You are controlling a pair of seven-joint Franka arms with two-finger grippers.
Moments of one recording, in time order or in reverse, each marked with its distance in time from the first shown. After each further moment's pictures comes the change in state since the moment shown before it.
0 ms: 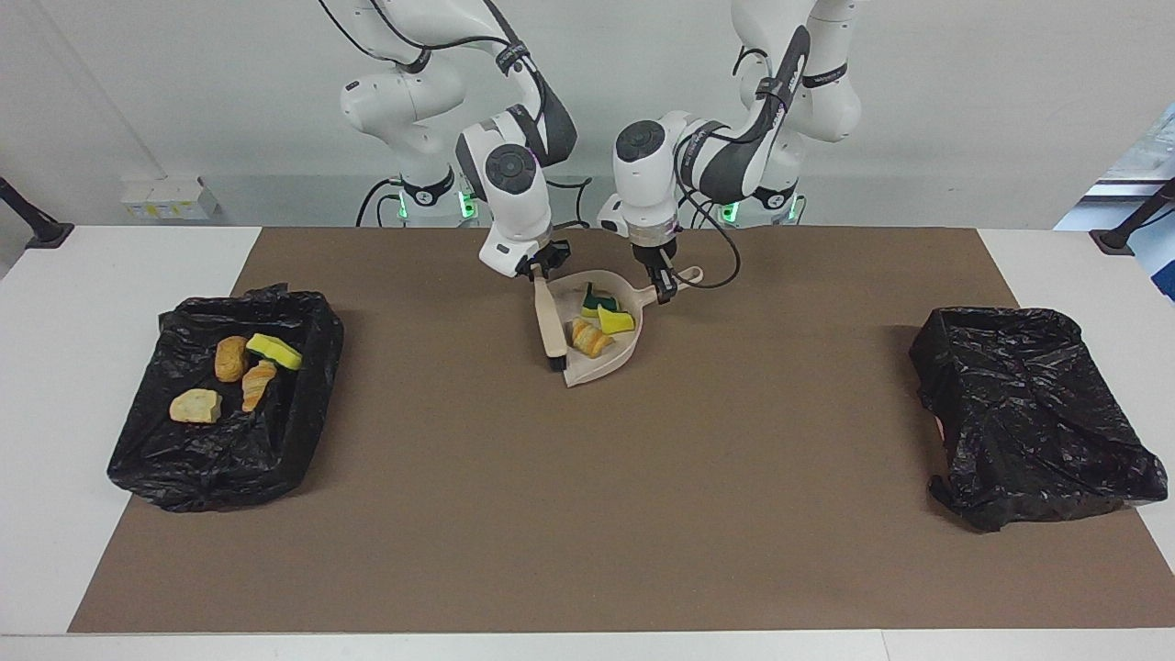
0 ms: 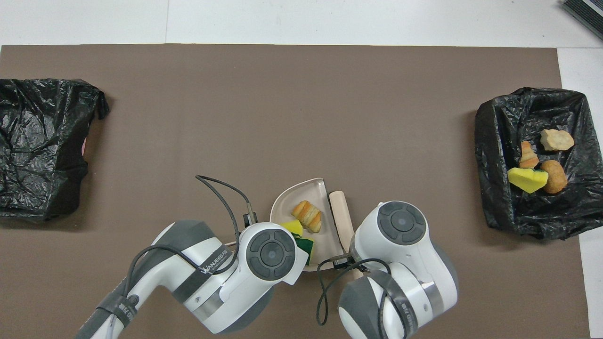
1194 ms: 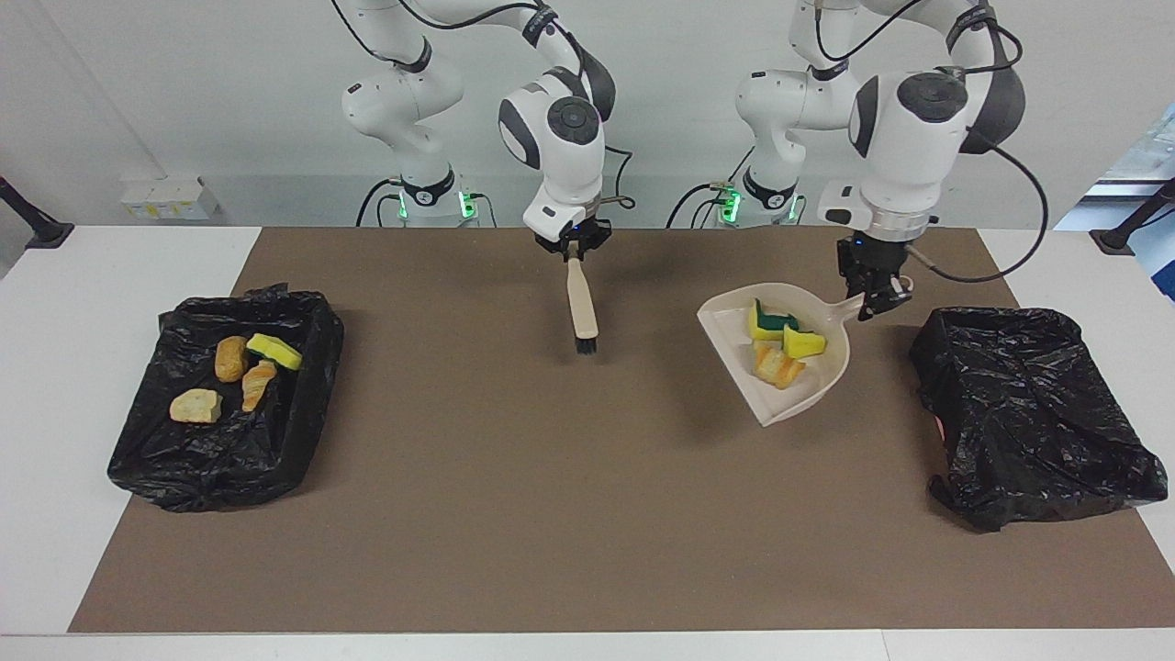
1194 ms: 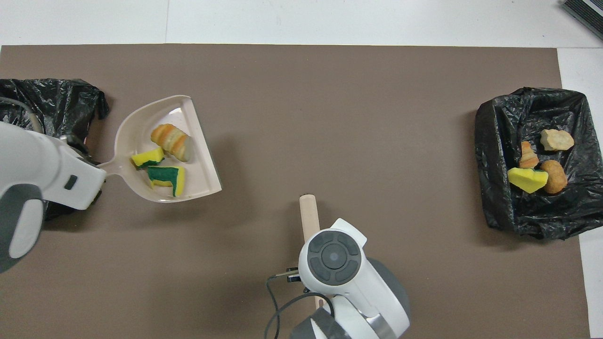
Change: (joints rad) left arm 0.632 -0.154 0.025 0.177 0.011 -0.111 0.569; right arm 0.193 0.051 0.038 0.143 -0.021 0.006 0.345
